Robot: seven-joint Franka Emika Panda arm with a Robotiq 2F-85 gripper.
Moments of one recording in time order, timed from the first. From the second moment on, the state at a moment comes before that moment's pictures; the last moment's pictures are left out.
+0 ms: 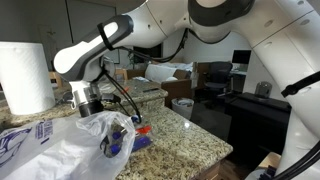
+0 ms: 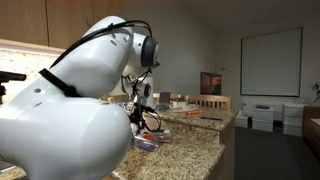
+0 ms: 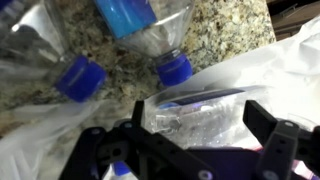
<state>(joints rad) 0.31 0.67 0.34 -1.53 0.03 1.70 -0.50</state>
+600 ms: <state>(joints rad) 0.35 0.71 0.37 -1.35 0.04 1.70 -0.52</state>
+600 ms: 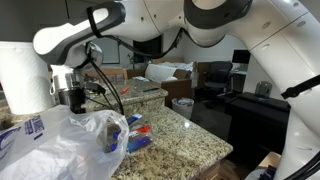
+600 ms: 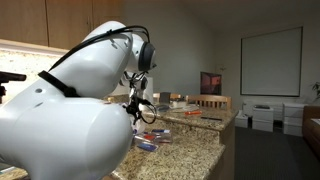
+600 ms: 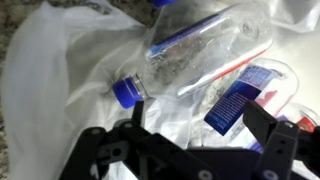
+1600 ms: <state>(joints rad) 0.20 0.49 0.33 -1.69 0.10 1.72 -0.65</state>
